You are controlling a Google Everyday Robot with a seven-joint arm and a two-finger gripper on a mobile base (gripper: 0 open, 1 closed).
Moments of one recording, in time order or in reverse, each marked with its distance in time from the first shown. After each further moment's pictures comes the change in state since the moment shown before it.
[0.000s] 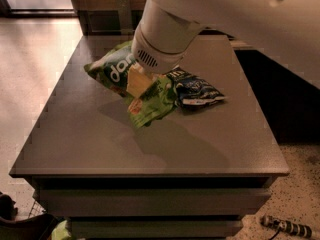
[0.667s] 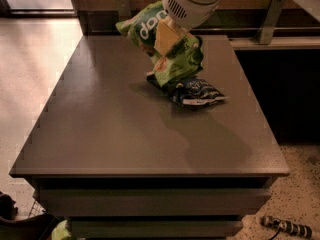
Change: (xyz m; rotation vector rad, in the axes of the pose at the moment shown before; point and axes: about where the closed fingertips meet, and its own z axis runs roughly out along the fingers) arm -0.002 -0.098 -0.041 0.153 -0.004 0.112
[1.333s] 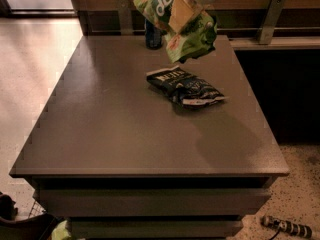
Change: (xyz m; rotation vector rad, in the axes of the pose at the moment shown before) arm -0.007 -0.057 -0.012 0.078 -0.024 0.085
